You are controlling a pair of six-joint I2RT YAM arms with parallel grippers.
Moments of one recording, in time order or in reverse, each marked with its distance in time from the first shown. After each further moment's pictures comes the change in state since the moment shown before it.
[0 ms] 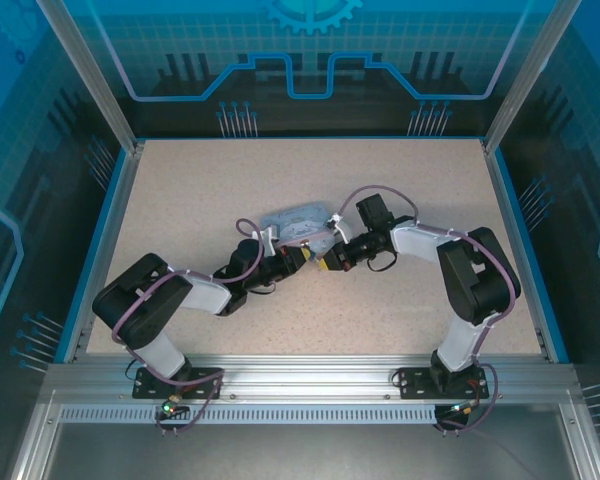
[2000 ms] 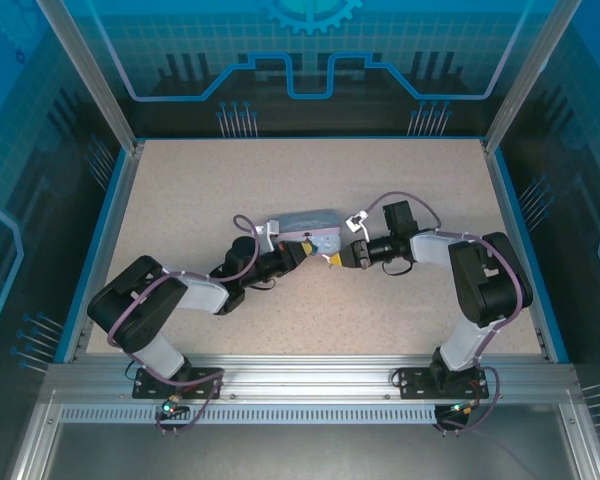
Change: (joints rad) left arm 0.016 -0.030 0.000 0.064 0.061 -0.027; right arm -0.144 -0.045 -0.172 0.254 -0.301 0.131
